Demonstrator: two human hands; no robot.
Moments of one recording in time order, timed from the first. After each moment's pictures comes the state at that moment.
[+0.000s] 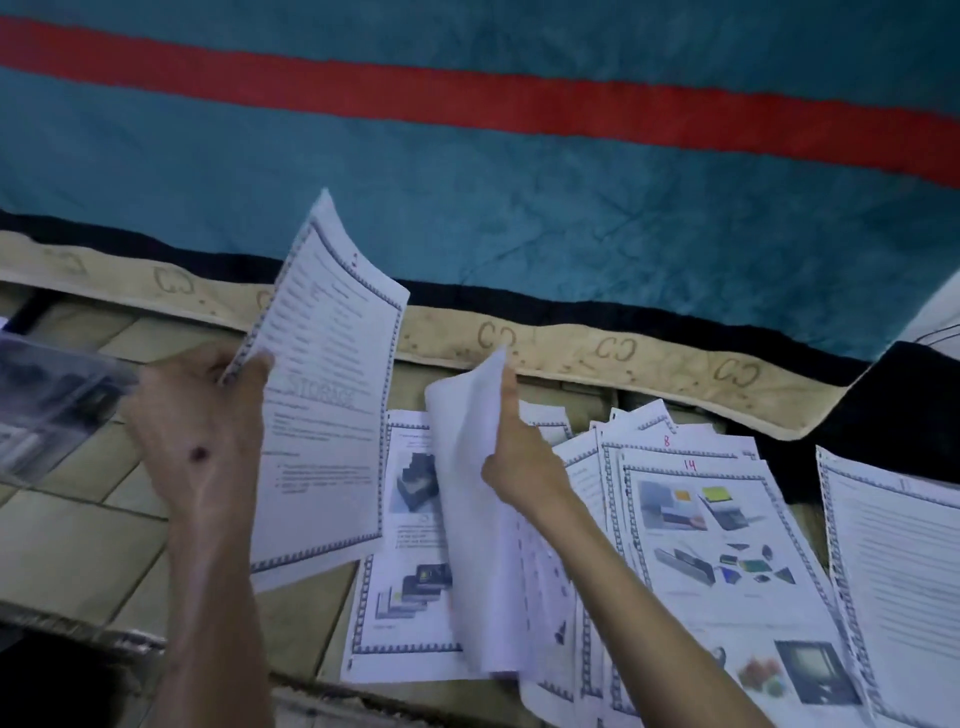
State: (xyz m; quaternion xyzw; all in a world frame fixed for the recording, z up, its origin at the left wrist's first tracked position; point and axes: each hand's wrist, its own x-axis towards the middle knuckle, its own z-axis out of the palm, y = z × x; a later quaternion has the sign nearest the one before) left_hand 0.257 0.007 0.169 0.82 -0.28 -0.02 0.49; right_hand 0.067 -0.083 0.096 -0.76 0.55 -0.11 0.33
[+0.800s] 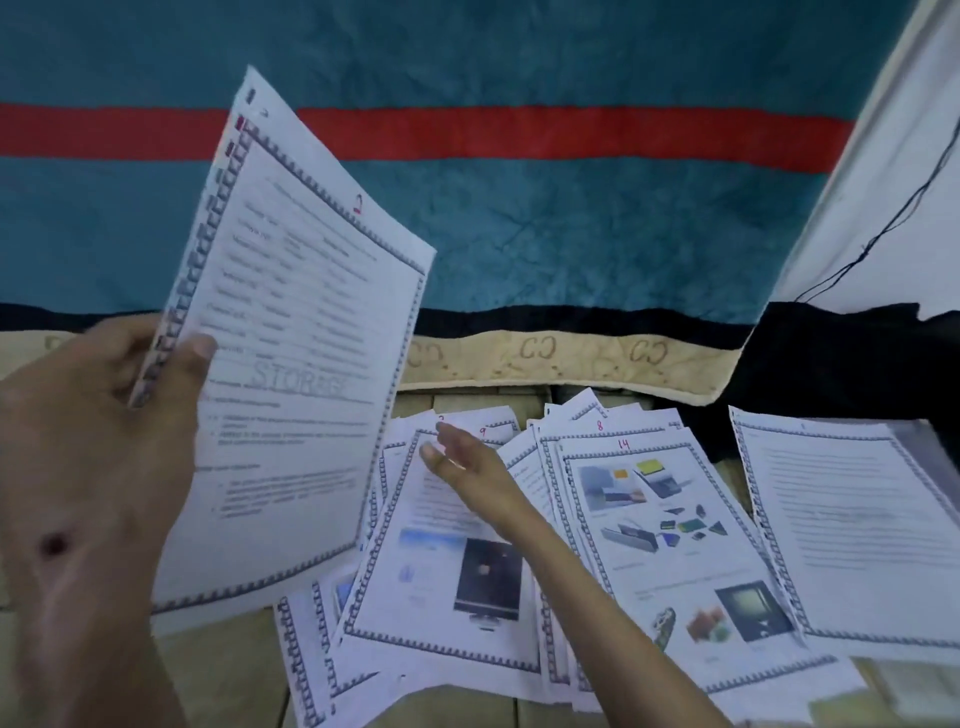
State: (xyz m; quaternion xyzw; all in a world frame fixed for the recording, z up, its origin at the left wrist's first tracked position) left_hand 0.256 -0.003 0.189 0.68 -0.46 -0.03 0.56; right_hand 0.042 -0.081 0.063 -0.59 0.49 -0.29 0.58
